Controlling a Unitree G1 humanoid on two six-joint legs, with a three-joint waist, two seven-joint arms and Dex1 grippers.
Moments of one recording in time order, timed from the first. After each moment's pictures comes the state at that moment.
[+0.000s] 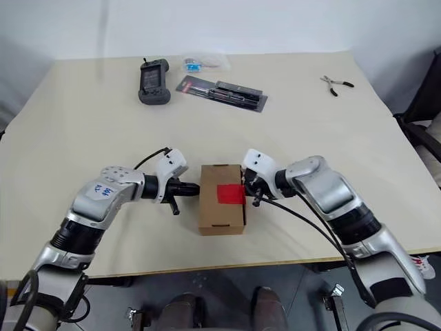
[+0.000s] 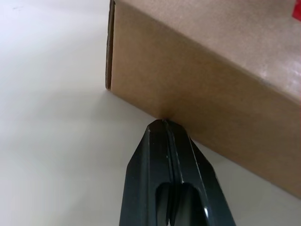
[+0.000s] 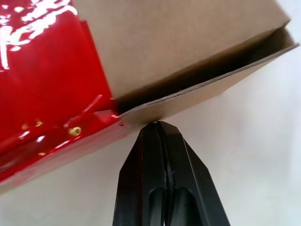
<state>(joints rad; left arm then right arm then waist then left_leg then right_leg) -0.64 0.60 -0.23 -0.01 -0.23 0.84 -0.86 -0.82 -0.59 0.44 0.01 0.21 0.87 0.98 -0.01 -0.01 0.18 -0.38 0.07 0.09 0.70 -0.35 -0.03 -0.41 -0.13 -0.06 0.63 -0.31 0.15</state>
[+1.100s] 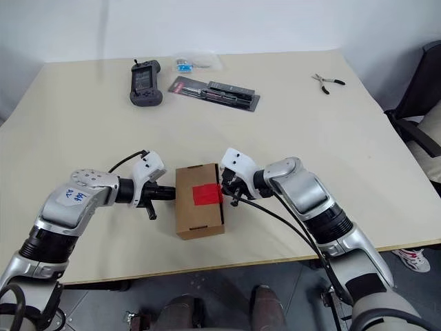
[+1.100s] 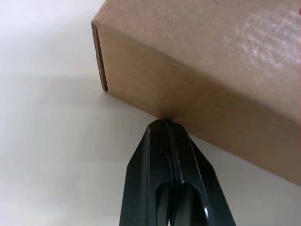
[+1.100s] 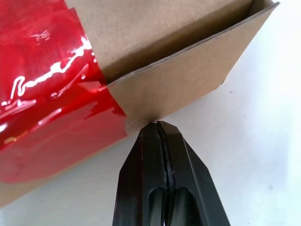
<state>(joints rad) -0.57 0.72 -0.17 -0.04 -0.23 0.82 -0.93 -0.81 -0.47 0.43 -0.01 0.18 0.89 0.94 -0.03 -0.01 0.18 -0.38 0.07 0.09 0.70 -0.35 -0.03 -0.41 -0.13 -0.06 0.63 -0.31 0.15</state>
